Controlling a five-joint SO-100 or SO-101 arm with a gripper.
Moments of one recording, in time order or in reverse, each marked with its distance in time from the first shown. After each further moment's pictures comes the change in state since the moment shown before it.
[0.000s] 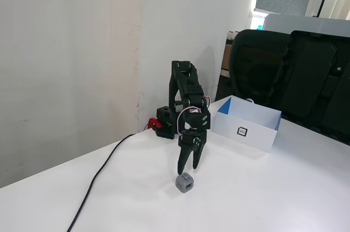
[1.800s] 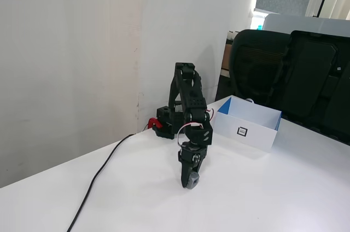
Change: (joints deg) arm -1.9 -20.7 -17.6 4.8 -0.7
